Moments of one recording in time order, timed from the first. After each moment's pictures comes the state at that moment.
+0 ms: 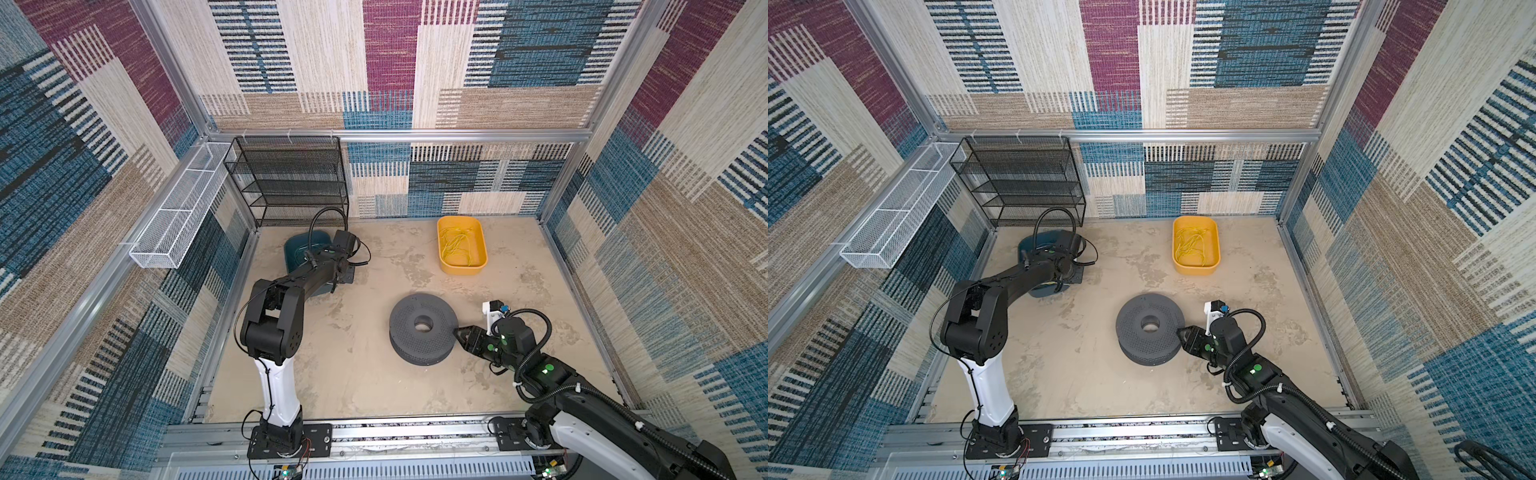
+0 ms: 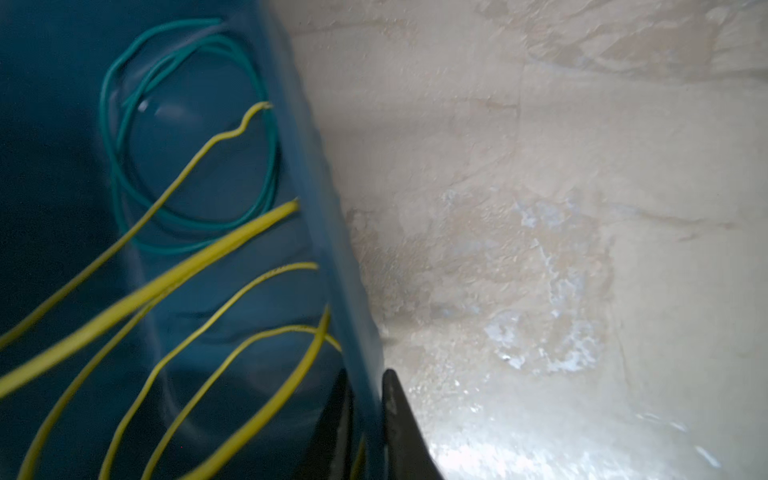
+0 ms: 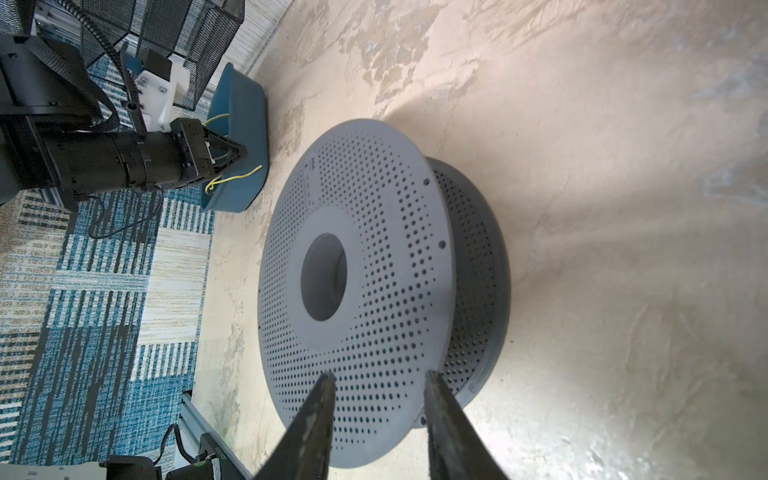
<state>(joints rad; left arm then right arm) -0.30 1.96 1.41 -0.54 -0.31 -0.13 0.57 0.75 0.30 -0.12 -0.15 0.90</state>
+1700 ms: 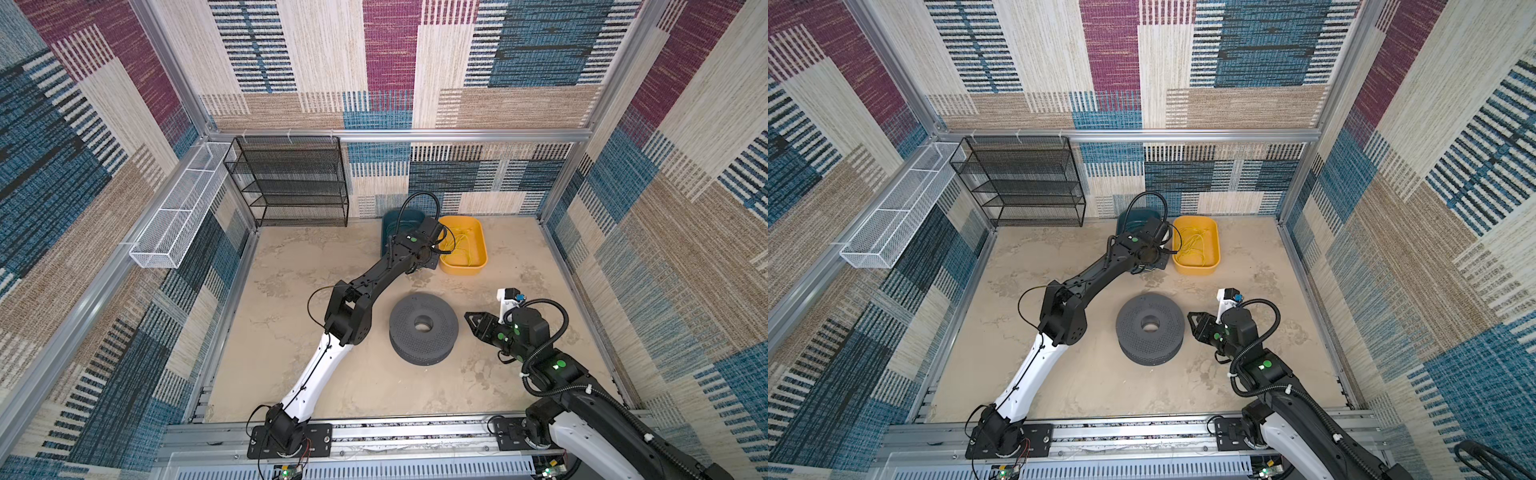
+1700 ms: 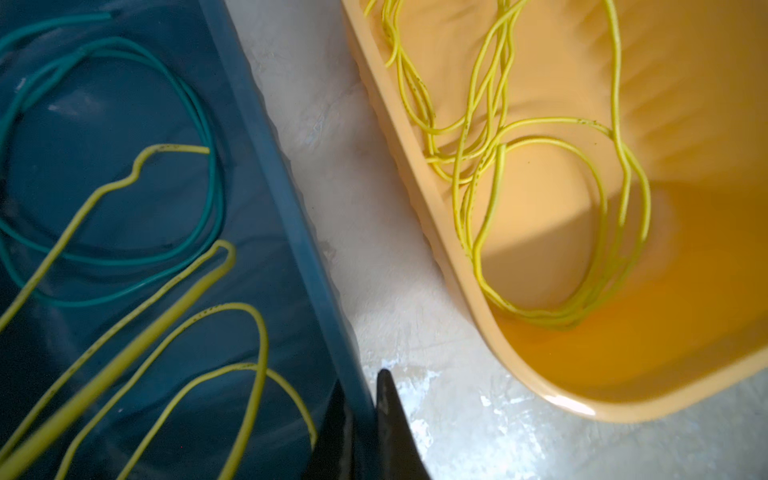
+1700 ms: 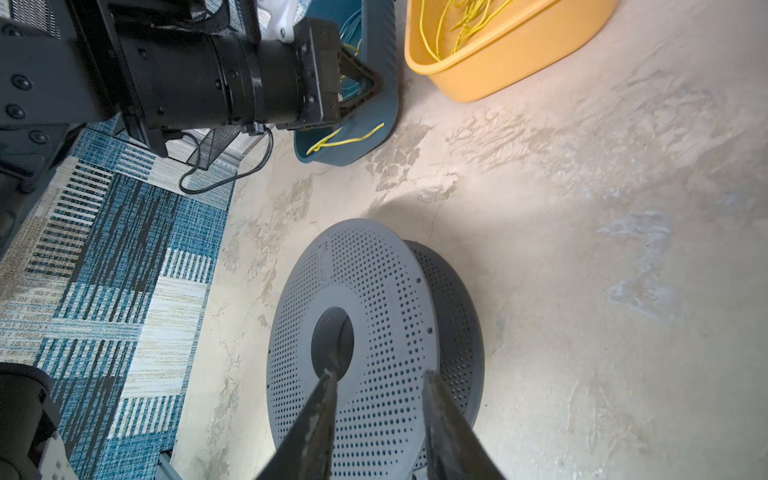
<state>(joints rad) -0.68 2.61 2.53 -0.83 -0.09 -0.21 0.44 0.69 0.37 -0.17 -0.12 0.80</state>
